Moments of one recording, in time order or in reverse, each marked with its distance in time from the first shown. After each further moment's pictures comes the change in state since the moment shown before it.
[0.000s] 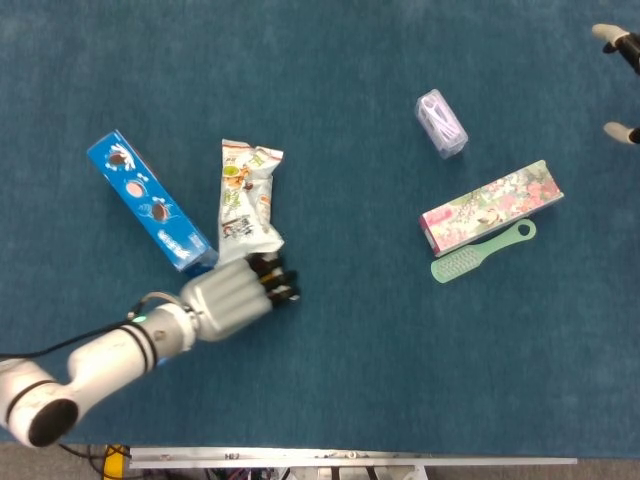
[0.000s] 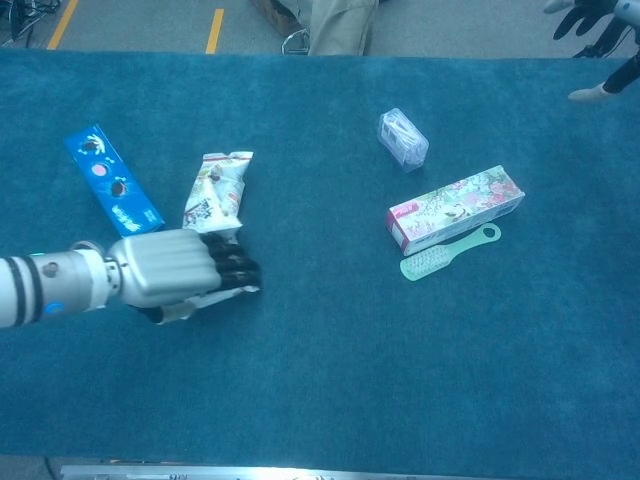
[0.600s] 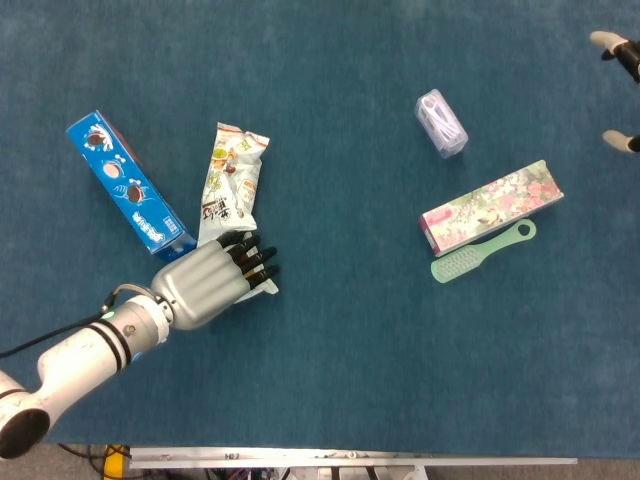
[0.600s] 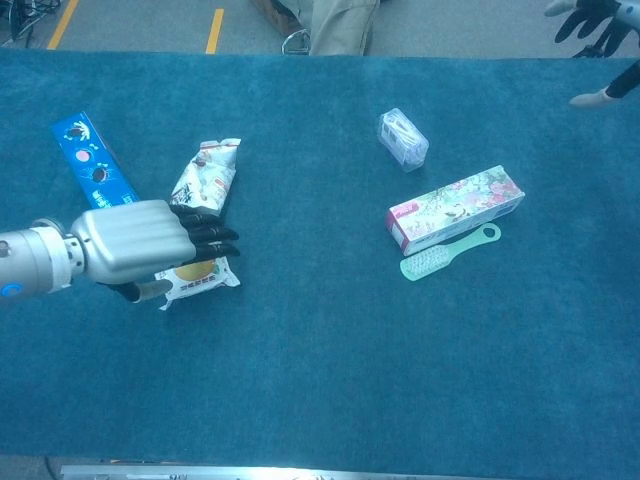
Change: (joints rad) left arm 0.024 0.111 0.002 -0.089 0.042 0.095 -0.058; right arm -0.023 0.028 -0.003 -0.062 0.001 0.024 -0.037
